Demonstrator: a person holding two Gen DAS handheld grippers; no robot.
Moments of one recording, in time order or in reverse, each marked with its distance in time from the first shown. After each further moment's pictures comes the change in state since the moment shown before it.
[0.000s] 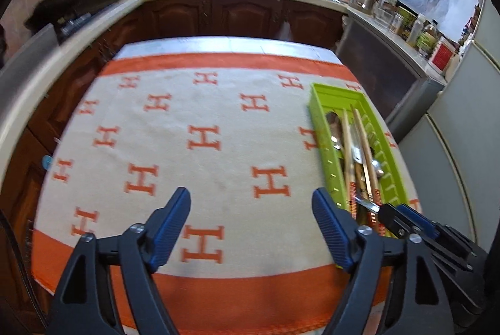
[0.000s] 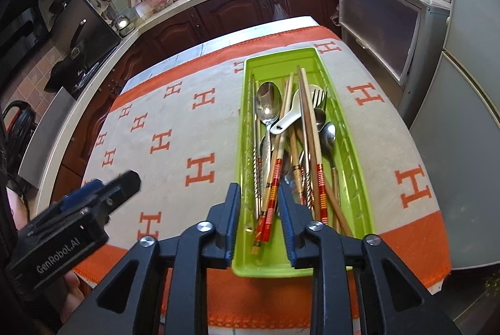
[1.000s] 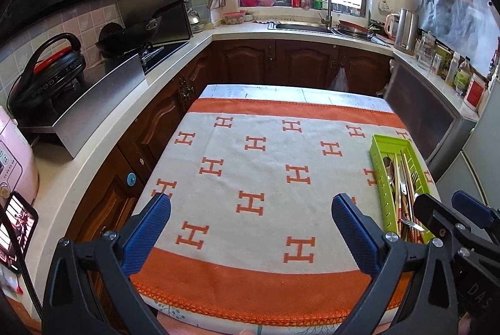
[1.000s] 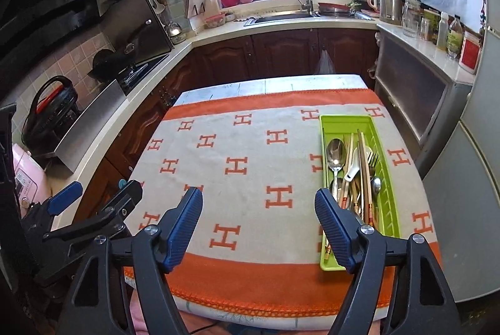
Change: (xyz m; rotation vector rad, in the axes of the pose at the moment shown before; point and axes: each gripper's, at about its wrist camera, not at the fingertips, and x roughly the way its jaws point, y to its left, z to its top) left arm -0.106 0.077 0.003 -0.076 -0.160 0.214; right arm -0.114 0.134 0.011 -0.202 -0.144 0.062
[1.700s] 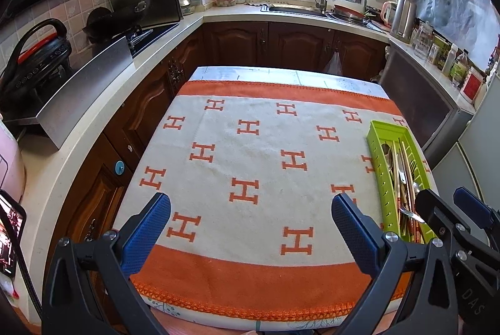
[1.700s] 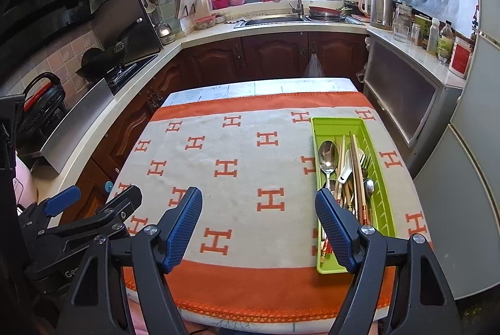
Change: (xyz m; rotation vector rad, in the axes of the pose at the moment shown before) left arm 0.024 0.003 -0.001 0.001 0.086 -0.044; right arm 0.015 0.000 -0.005 0.006 -0.003 -0.061
